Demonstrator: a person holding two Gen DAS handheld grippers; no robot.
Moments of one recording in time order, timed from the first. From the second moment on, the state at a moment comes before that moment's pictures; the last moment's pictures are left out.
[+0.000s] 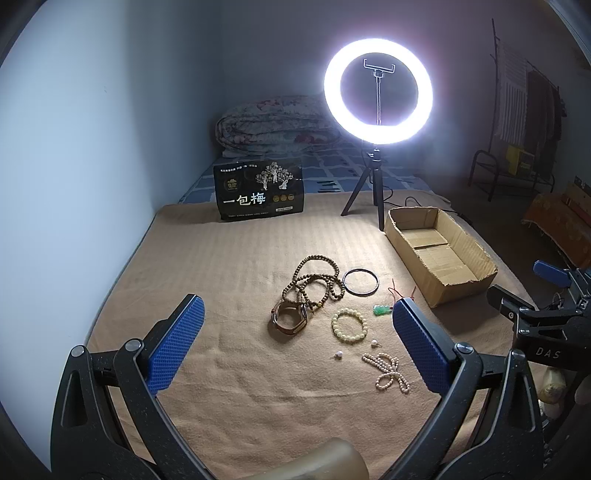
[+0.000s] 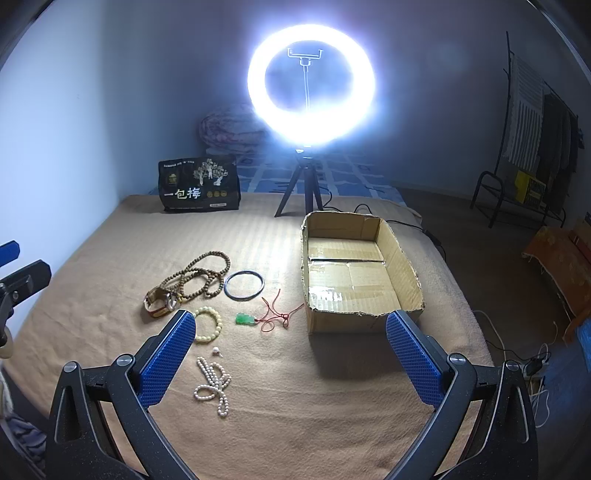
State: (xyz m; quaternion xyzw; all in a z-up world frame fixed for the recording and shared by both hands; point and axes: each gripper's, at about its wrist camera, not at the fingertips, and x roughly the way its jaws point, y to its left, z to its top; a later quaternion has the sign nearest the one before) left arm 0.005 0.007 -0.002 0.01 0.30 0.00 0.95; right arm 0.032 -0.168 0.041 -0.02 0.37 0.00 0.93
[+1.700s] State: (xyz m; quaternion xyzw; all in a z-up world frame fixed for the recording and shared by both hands) left arm 0.000 0.002 0.000 0.01 0.30 0.01 0.95; right arm 0.029 -0.166 0.040 -0.02 0.37 0.00 0.93
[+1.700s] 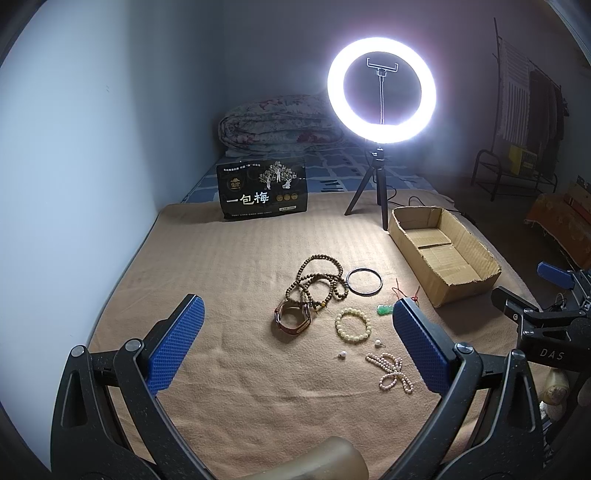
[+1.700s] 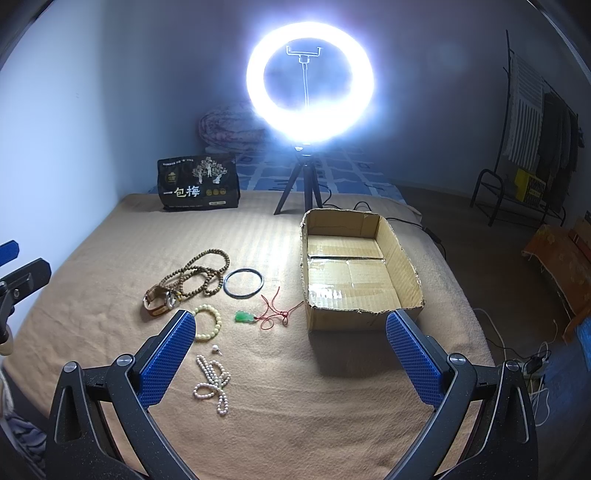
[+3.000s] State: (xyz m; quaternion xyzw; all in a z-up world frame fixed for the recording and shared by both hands) left arm 0.035 0.045 -0.058 0.01 0.40 0.03 0.91; right arm 0.052 -0.150 -0.022 -0.06 0.46 0.07 0.89
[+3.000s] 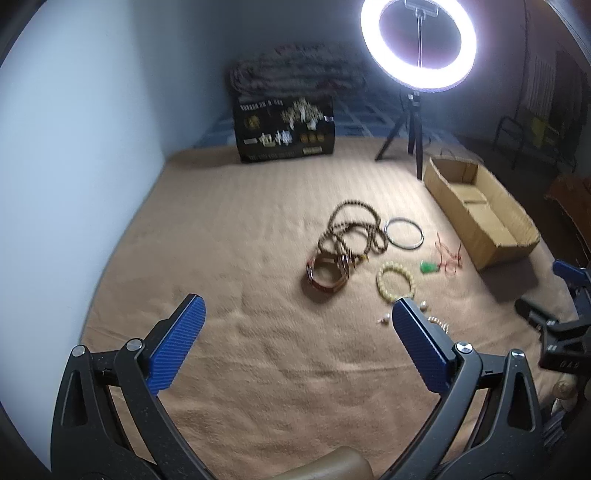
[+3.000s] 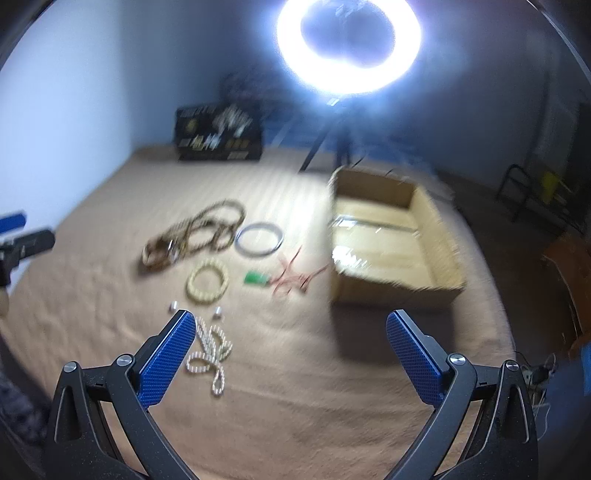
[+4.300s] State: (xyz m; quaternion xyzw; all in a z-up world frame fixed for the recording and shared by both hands) left arm 0.199 0.076 -0.185 -0.15 0.59 -0.03 0.79; right arm 0.092 -0.112 -0.124 -0.03 0.62 0.19 0.76
